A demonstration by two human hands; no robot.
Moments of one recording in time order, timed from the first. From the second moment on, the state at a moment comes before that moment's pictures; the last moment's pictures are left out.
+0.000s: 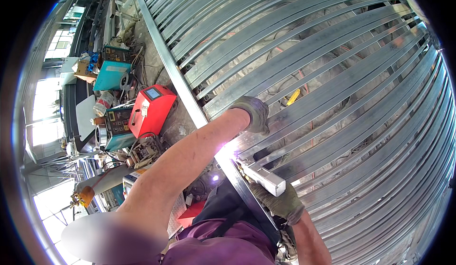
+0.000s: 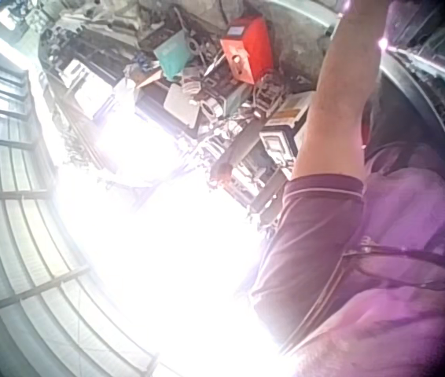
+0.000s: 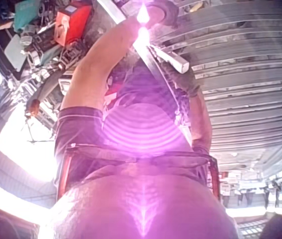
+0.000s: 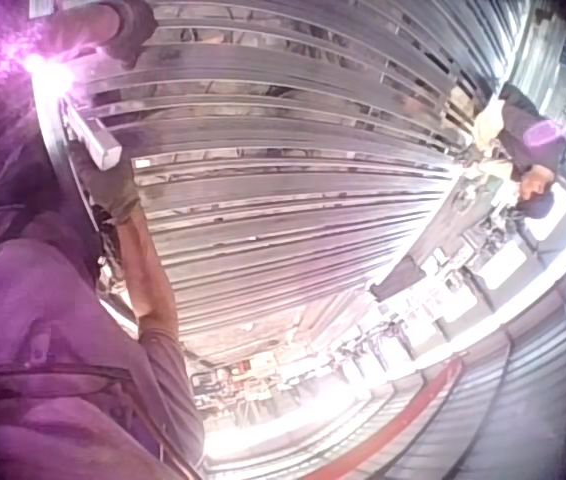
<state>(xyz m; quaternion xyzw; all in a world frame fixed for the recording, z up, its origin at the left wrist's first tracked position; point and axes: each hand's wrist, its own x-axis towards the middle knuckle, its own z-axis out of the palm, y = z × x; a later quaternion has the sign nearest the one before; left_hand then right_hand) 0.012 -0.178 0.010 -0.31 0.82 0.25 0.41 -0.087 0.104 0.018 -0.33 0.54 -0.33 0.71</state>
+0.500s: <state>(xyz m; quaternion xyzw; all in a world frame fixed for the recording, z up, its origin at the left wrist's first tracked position) 0.012 -0.179 0.012 -0.29 0.83 0.24 0.41 -0.087 0.112 0.010 -0.33 0.54 -0.34 0.70</state>
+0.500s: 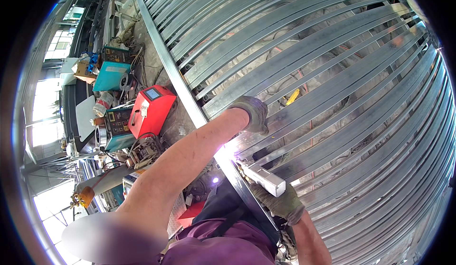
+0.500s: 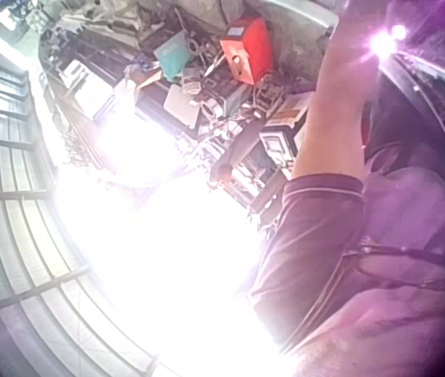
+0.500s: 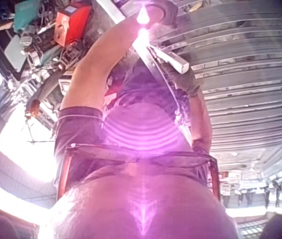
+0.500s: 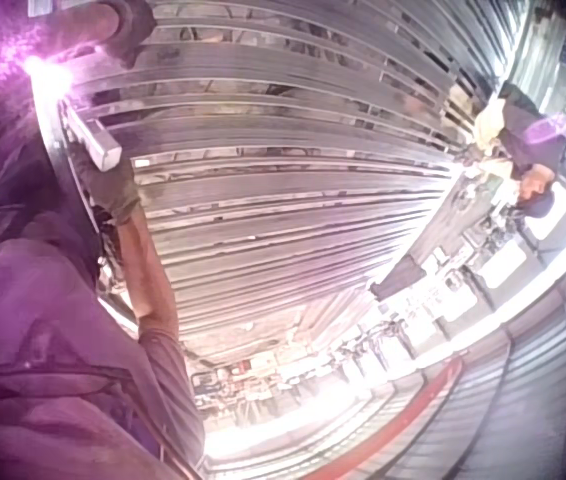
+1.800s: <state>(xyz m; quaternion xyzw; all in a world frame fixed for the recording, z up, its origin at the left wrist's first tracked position) 0.015 -0.179 -0.002 -0.30 0.83 0.24 0.41 -0.090 0.116 0.013 -0.30 0.53 -0.33 0.72</state>
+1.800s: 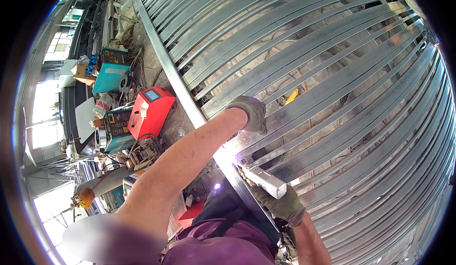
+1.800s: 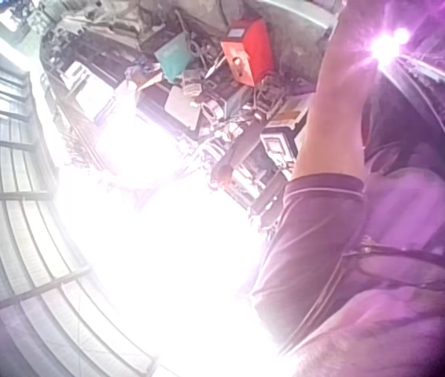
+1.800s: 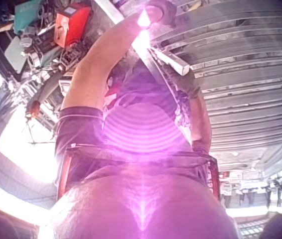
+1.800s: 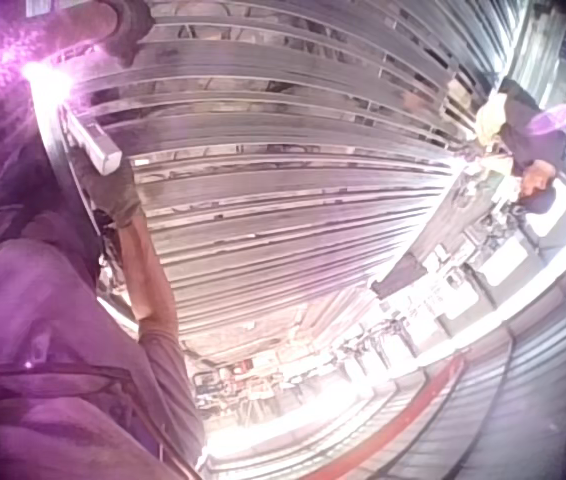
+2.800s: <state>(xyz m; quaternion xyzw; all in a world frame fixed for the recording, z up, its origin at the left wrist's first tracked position) 0.013 -0.180 -0.001 -0.30 0.82 0.24 0.42 -0.092 0.118 0.029 -0.28 0.53 -0.36 0.72</state>
